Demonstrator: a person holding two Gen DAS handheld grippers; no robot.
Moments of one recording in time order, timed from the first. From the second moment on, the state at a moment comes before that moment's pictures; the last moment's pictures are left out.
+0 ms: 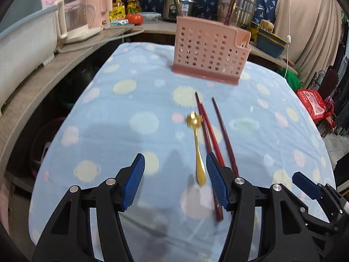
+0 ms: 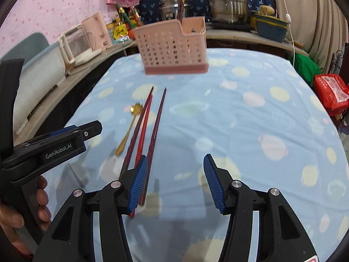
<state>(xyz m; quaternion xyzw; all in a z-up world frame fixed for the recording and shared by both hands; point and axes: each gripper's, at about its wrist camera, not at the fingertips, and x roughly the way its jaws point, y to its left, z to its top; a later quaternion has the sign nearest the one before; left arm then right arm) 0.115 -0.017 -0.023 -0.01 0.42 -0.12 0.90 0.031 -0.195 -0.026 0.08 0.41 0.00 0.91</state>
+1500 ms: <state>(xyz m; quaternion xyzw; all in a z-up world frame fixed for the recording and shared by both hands) 0.074 -0.033 -0.052 -0.01 0.45 -0.15 0.88 0.021 -0.193 -0.062 0.10 0.44 0.00 0.89</state>
